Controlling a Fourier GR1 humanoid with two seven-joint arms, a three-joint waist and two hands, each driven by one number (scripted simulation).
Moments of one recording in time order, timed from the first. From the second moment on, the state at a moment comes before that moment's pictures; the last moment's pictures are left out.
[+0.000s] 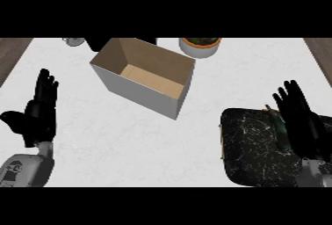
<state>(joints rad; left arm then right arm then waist) -0.19 0.36 -0.07 -1.41 0.21 0.42 -0.08 -0.05 -0.30 0.00 -1.58 -0.43 -0.13 0.05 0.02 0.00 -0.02</state>
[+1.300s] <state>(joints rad) -0.05 0.43 -0.20 -1.48 0.08 0.28 0.05 -0.40 -0.80 0.03 -1.00 -0.05 0.15 0.13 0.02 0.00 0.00</state>
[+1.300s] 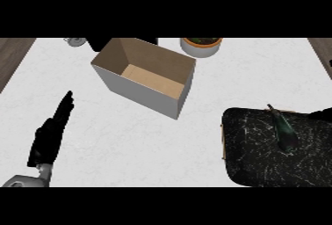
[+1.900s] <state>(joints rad) -0.03 0.42 -0.19 -1.50 0.06 0.27 0.06 -0.53 -0.83 0.20 -1.03 -0.03 0.60 0.43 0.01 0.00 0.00</state>
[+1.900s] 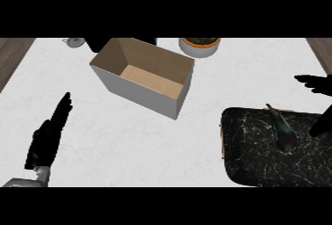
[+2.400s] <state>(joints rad) -0.01 0.38 -0.15 -1.52 0.00 0.25 0.08 -0.49 -0.72 0.18 -1.11 0.06 0.62 0.60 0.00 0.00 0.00</state>
